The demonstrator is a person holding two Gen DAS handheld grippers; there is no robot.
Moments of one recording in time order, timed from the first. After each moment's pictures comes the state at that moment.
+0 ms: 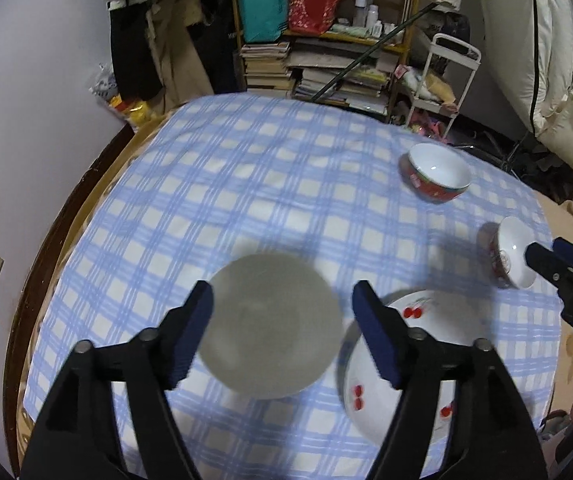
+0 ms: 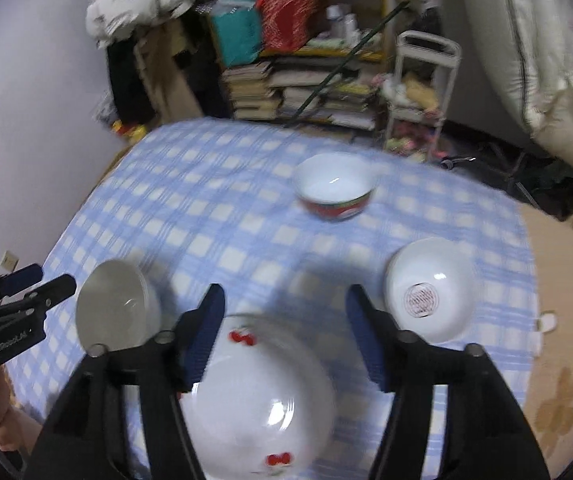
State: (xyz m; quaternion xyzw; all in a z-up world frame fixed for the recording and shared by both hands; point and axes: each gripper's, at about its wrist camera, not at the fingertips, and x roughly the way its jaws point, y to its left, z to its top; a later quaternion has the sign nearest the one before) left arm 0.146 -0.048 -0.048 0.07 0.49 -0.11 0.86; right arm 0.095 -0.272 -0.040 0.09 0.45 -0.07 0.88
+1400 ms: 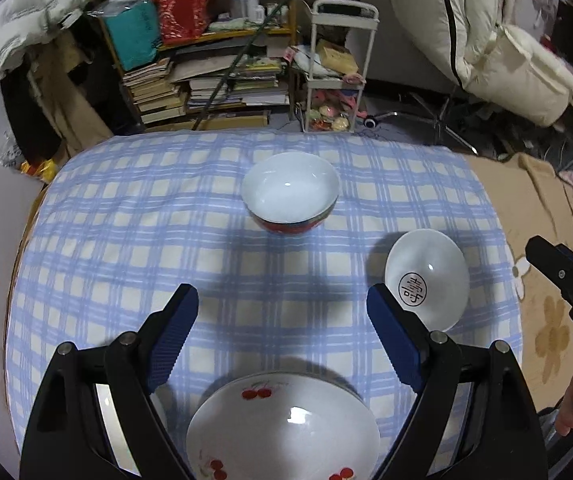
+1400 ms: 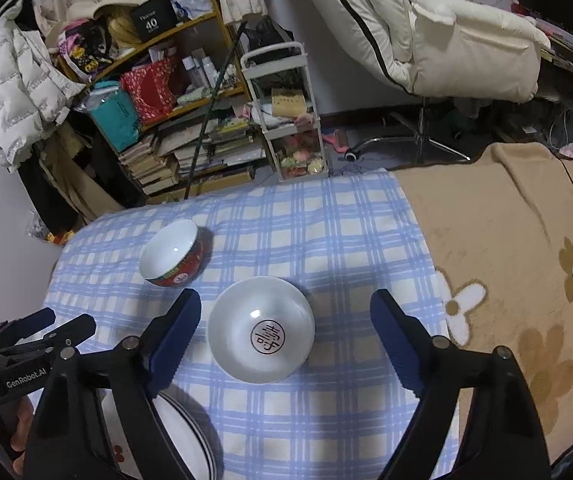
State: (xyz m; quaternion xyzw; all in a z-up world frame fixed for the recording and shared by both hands) left arm 0.173 -0.247 -0.063 0.14 0.49 -0.23 0.83; right arm 0.045 -0.437 -0.044 0.22 0.39 -0.21 0.87
